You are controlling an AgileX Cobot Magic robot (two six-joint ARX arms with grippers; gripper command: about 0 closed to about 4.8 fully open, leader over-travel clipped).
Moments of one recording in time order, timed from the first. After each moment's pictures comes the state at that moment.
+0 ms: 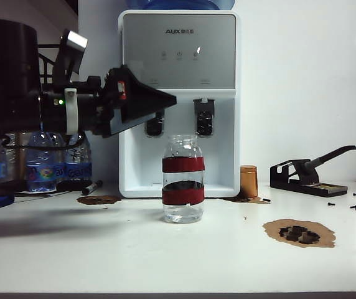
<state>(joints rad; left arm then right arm) -0.40 1.88 0.66 1.34 0.70 -0.19 0.03 0.03 0.53 -0.64 -0.54 0.34</state>
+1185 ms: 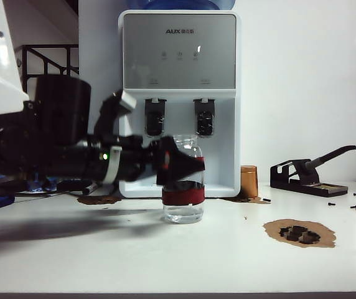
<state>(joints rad) -0.49 2.11 0.81 1.20 0.54 -0.01 0.03 0.19 0.78 -0.83 -0.38 0.18</state>
